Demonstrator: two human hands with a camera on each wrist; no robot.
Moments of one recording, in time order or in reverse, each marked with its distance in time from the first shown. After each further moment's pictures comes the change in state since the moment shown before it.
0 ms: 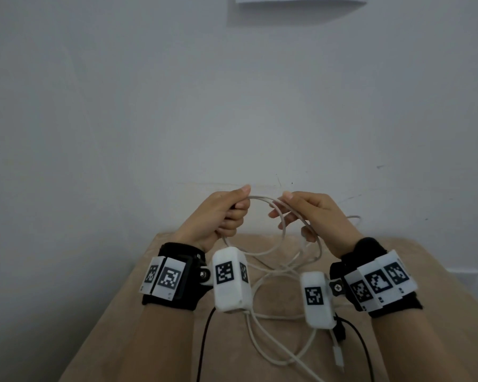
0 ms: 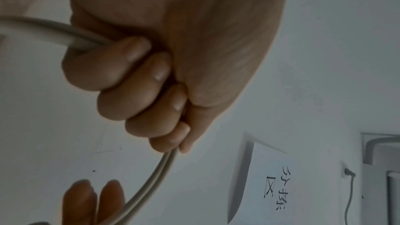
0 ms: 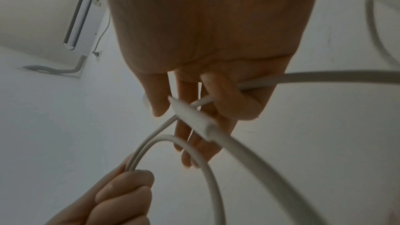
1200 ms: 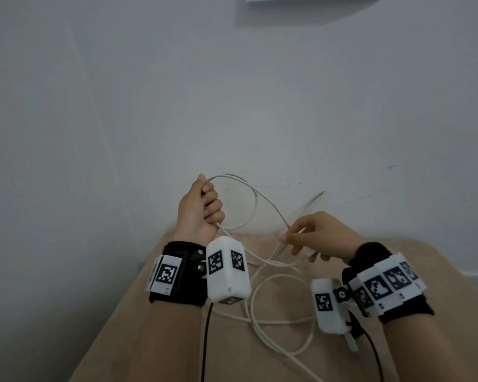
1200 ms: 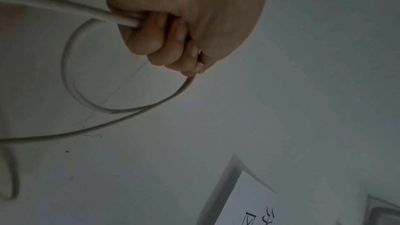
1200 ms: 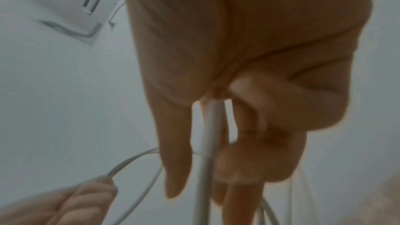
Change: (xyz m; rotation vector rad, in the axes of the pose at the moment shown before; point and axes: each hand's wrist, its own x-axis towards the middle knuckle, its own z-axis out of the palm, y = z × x) left_hand 0.009 -0.008 -0.028 -0.702 0.420 0.042; right_hand 0.002 0.014 -0.002 -0.453 -0.166 0.281
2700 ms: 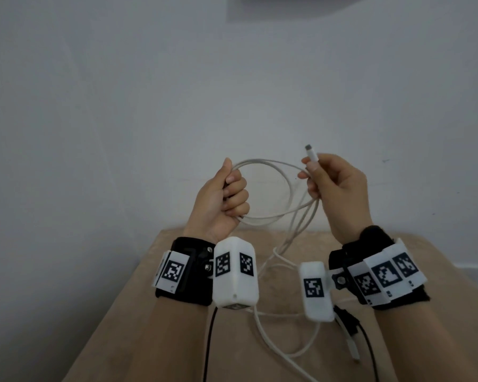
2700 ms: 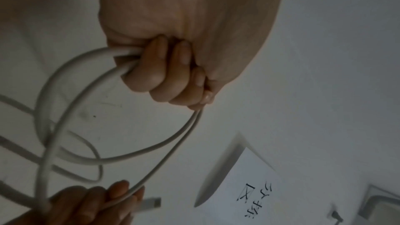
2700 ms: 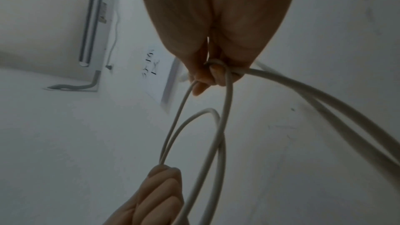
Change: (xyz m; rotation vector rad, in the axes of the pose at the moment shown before) left_hand -0.015 -0.013 0.029 0.019 -0.357 -0.078; right_hand -0.001 -0.025 -0.008 0.676 0.616 -0.521
